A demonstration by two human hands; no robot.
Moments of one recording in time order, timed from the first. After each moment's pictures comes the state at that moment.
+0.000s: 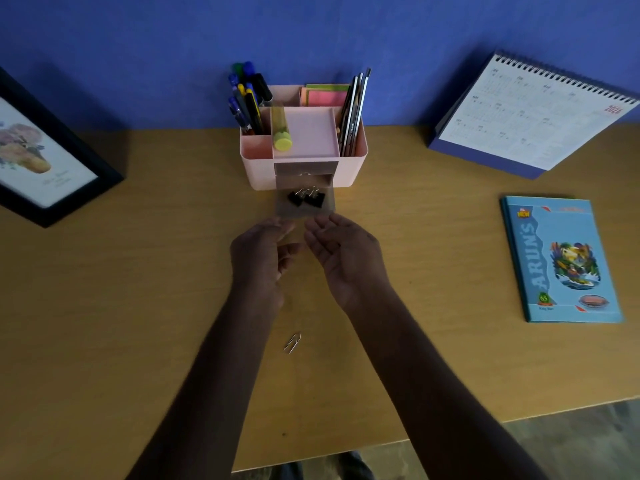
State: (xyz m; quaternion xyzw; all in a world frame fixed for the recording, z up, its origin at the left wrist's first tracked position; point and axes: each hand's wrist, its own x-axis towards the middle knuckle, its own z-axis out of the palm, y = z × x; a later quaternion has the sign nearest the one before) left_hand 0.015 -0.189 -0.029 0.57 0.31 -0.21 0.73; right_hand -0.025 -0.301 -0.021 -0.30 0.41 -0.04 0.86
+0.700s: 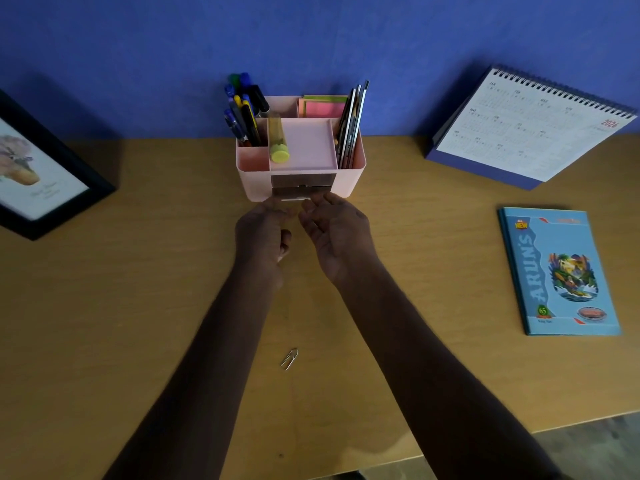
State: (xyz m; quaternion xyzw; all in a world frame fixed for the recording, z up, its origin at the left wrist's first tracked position) left_hand 0.058 -0.208 -0.023 0.59 0.29 -0.22 0.72; right_hand 0.025 -0.310 -0.018 -0.34 0.38 -0.05 0.86
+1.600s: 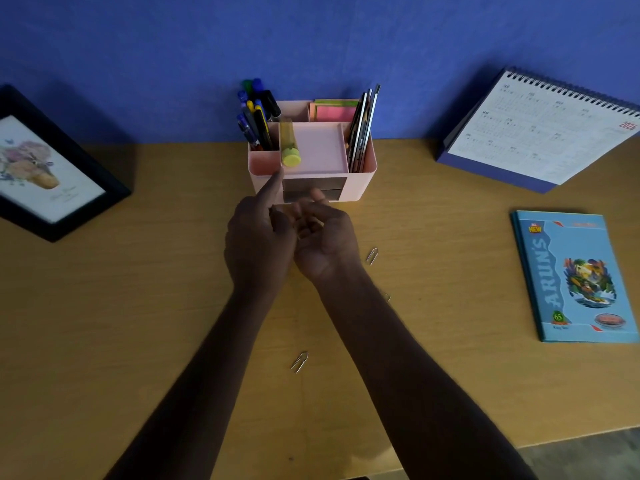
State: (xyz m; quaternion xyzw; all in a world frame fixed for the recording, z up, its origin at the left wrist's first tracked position) left_hand 0.050 -0.180 -0.029 0.89 -0.05 0.07 0.44; right_hand 0.033 -0.277 -0.009 -0.19 0.35 0.01 0.92
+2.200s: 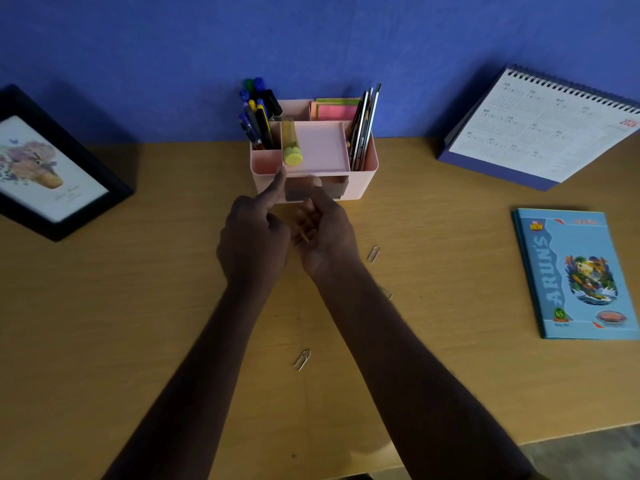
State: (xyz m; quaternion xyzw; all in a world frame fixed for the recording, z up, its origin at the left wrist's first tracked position) left_hand 0.052 -0.171 -0.021 0.92 -0.03 0.00 0.38; right_hand 0.041 -0.275 -0.026 -0.32 0.41 -0.01 0.85
